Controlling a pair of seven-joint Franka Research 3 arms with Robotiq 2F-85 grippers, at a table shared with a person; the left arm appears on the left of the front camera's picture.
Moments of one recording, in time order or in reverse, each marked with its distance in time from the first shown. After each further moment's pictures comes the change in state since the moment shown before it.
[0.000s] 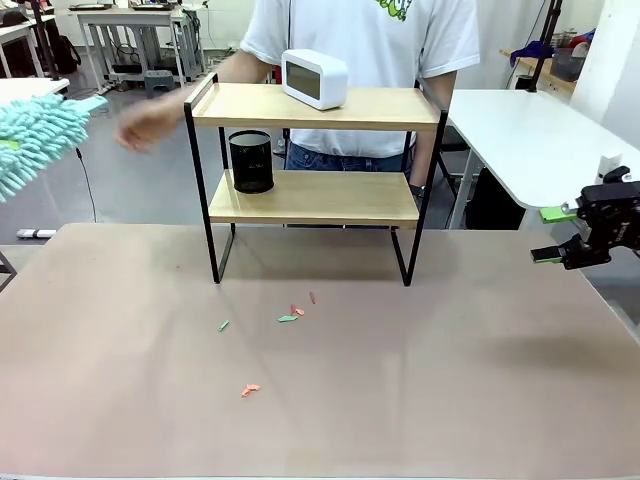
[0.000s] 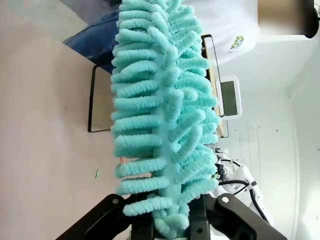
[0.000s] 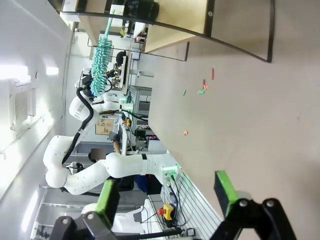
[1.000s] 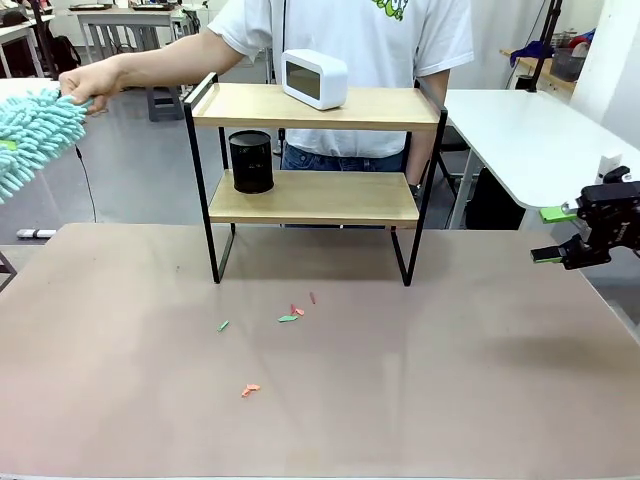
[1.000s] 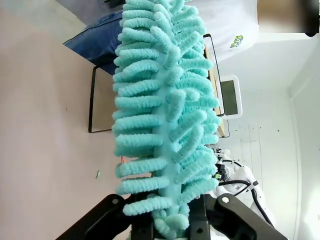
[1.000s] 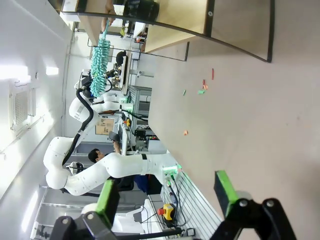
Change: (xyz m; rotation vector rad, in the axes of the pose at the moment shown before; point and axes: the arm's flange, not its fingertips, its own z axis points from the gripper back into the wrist) left arm -0.004 0.001 0.000 0.002 -0.003 -0.007; right arm 0.000 0.000 0.000 0.000 0.000 0.000
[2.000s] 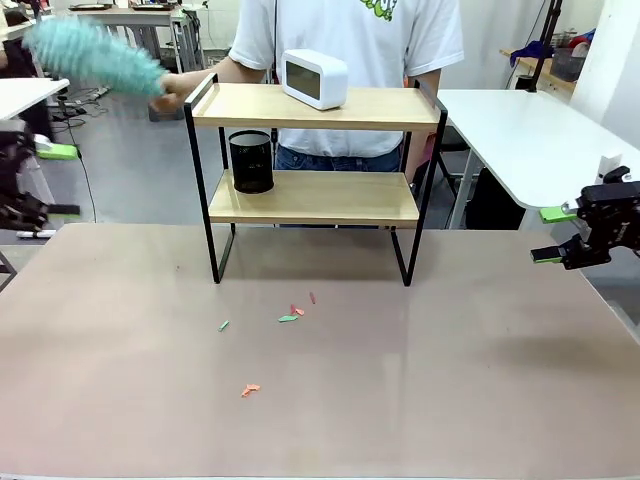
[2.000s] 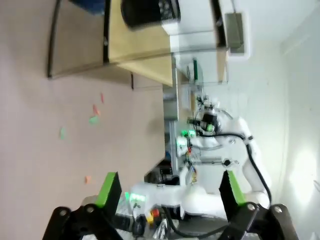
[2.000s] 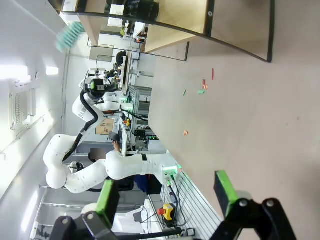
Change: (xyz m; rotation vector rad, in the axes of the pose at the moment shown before) left arm -0.059 0.003 -0.100 -0.092 0.326 0.050; right arm 0.000 0.000 0.000 0.000 0.000 0.000
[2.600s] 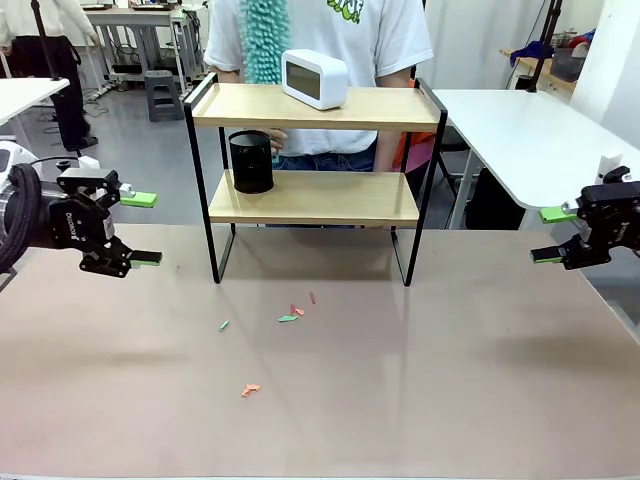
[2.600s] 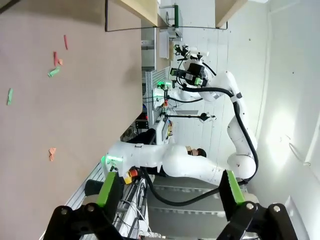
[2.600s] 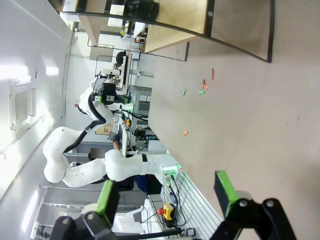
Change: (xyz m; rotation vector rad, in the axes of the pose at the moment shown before) left arm -0.023 0.021 -0.076 -0.133 0.245 0.061; right arm 0.000 0.000 0.000 0.000 0.000 0.000
